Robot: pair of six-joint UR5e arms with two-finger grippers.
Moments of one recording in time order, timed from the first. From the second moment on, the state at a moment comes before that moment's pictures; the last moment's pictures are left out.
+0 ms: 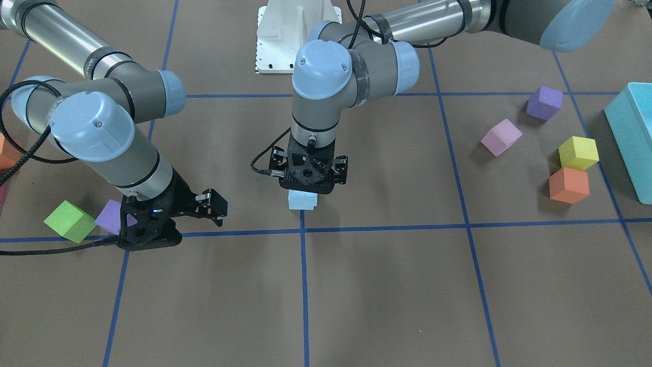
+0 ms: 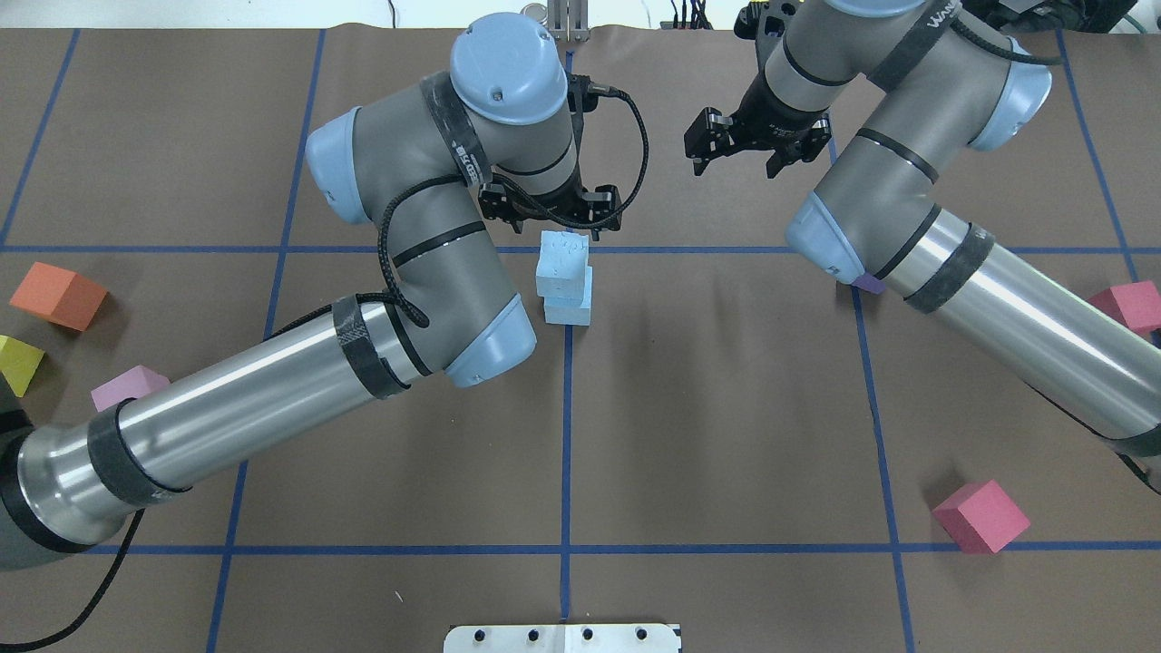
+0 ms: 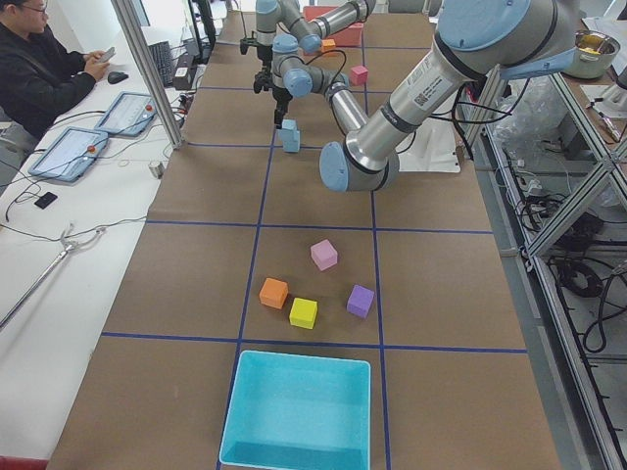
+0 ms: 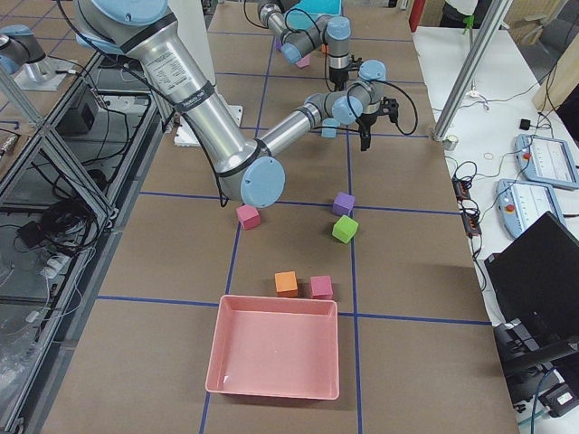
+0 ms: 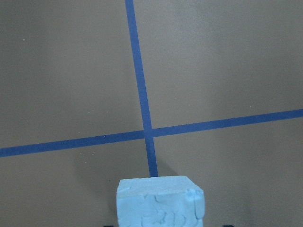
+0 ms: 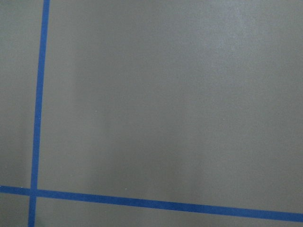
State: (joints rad) left arm -0.66 -2.55 -1.37 -1.64 -1.93 -0.99; right arm 0.91 -0.88 1.46 -1.40 2.16 0.91
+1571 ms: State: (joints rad) left arm -1.39 -2.04 -1.71 -1.33 -2.31 -0.06; right arm 1.42 -1.42 1.70 -1.41 2.34 0.31
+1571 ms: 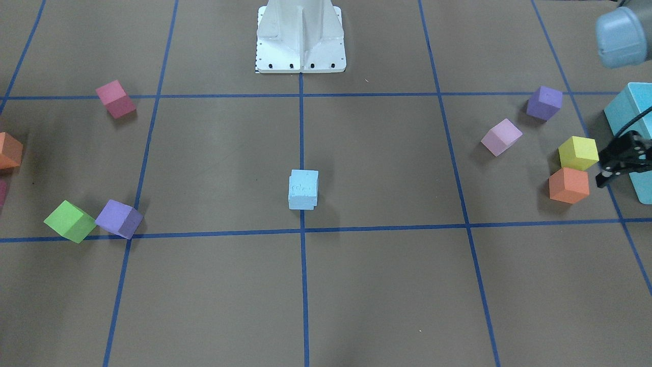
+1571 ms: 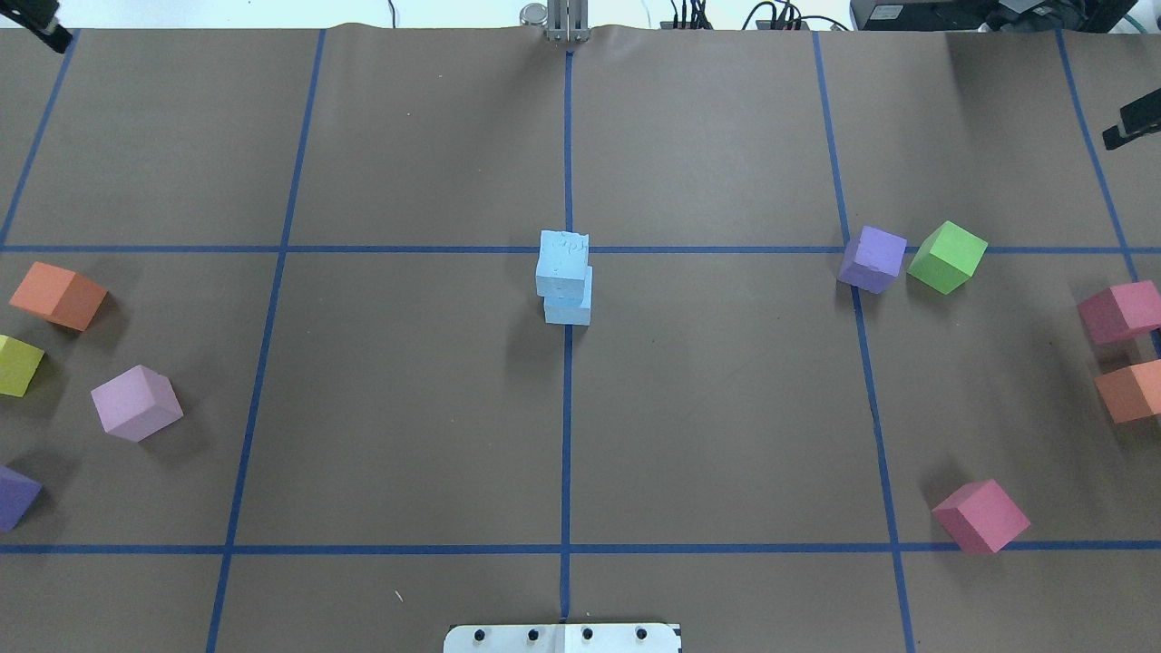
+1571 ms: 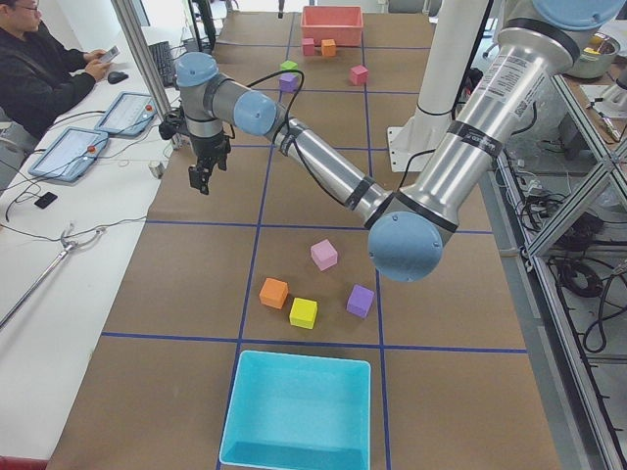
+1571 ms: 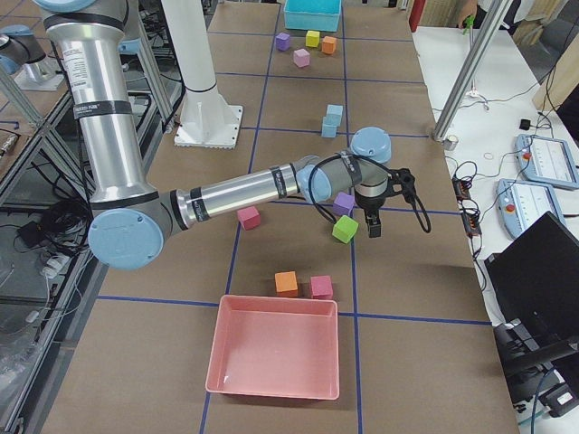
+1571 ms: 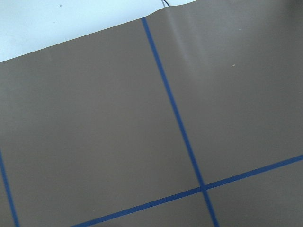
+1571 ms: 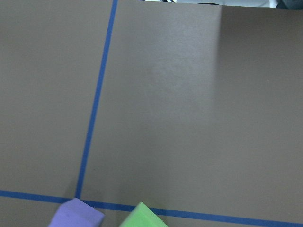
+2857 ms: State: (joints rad) left arm -1.62 -1.86 -1.40 -1.45 -2.32 0.37; right arm 1.56 -1.64 1.77 -1.41 2.32 0.21
